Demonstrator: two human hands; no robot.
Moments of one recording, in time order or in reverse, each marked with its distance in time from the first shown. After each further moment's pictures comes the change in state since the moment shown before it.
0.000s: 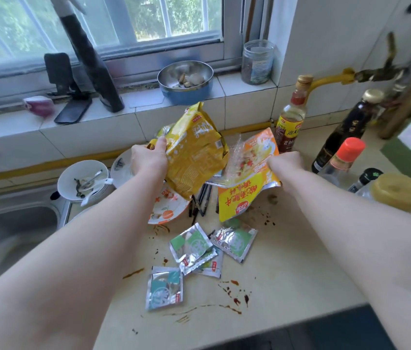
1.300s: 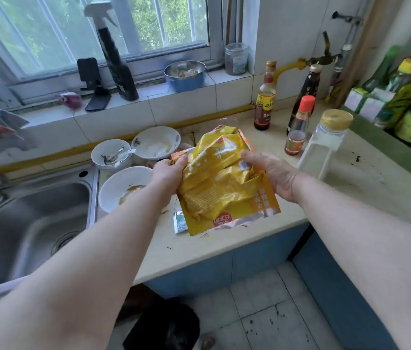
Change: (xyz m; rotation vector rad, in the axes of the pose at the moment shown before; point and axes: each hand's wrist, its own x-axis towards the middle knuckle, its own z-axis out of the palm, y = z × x) left_hand -0.137 -0.094 -0.115 -0.026 -0.459 0.075; right_hand -0.222 0.083 -0.046 0.418 -0.643 -0.144
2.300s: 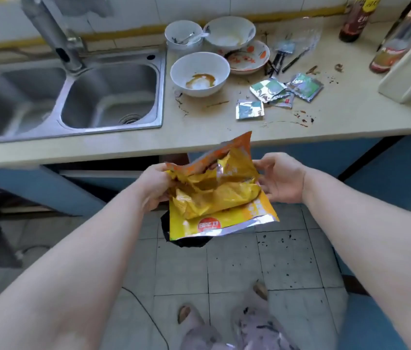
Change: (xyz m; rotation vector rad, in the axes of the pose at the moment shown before) left_hand -0.192 -0.239 -0.143 -0.168 -0.156 -0.255; right_hand -0.123 0.162 0.140 0.115 -0.386 0.621
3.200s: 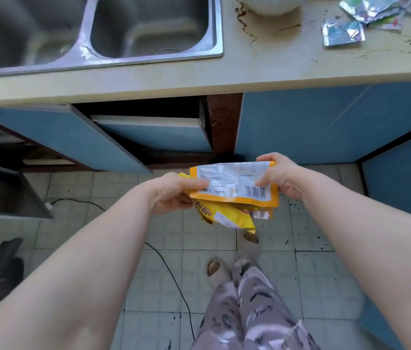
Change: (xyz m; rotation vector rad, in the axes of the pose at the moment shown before) left_hand -0.003 -0.132 -0.111 -0.080 -0.254 -0.401; right_hand 0.116 0.108 0.119 -0.368 0.421 -0.026
